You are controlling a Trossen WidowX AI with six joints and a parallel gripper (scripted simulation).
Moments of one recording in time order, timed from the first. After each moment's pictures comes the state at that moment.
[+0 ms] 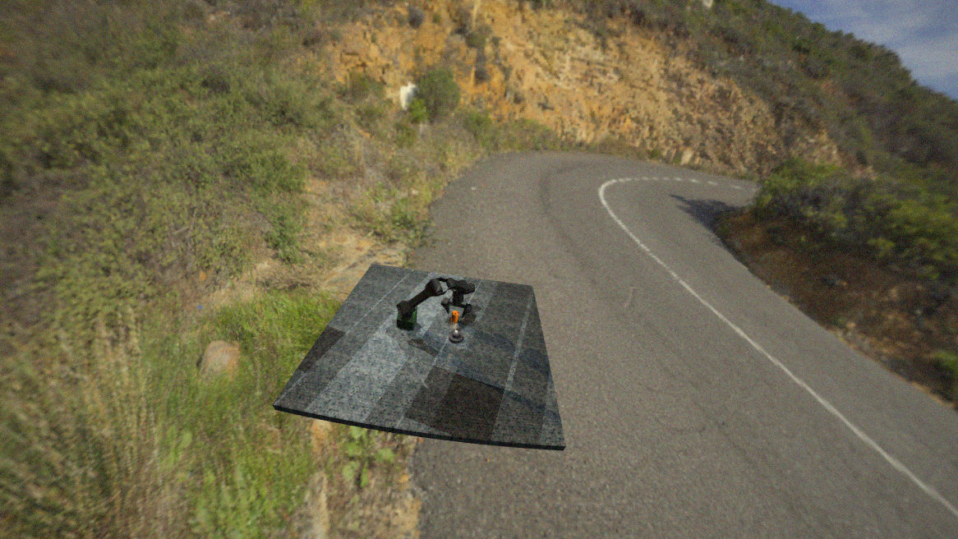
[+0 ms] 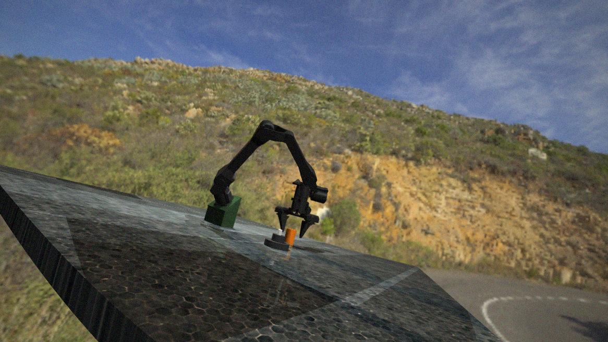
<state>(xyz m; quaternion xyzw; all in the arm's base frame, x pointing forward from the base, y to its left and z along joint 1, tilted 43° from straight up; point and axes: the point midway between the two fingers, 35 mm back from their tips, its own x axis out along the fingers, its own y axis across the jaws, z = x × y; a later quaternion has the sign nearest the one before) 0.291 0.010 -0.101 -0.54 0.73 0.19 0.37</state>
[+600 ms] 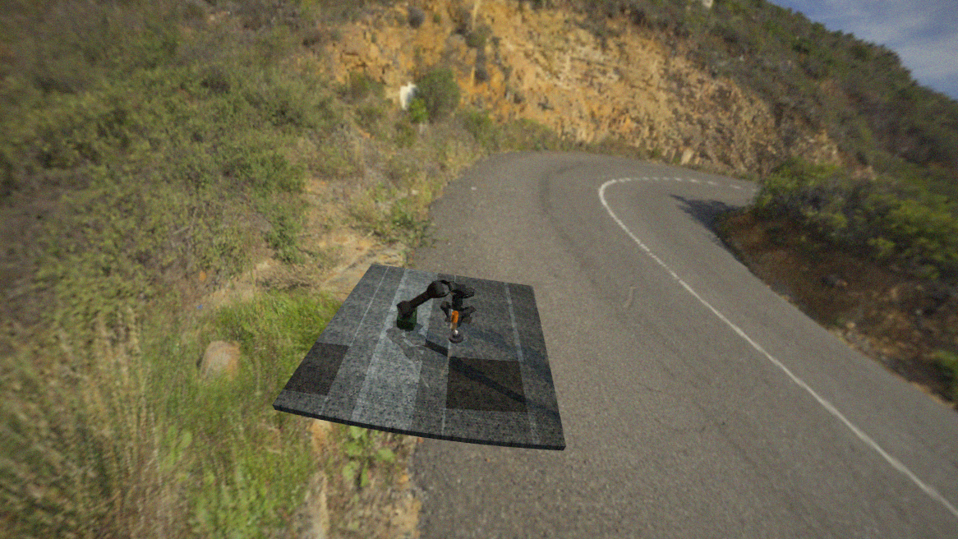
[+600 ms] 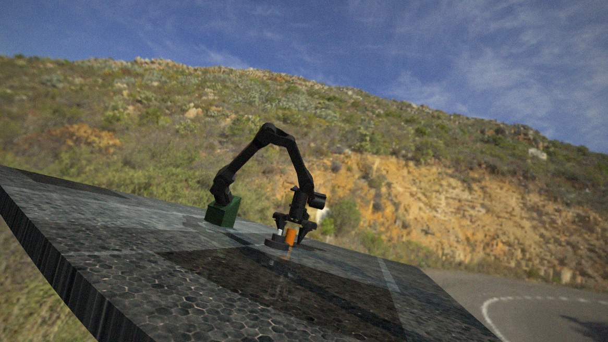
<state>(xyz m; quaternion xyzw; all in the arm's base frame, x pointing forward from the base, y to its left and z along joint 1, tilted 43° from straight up) 0.285 -0.008 -0.120 -0.54 0.73 0.19 0.36</state>
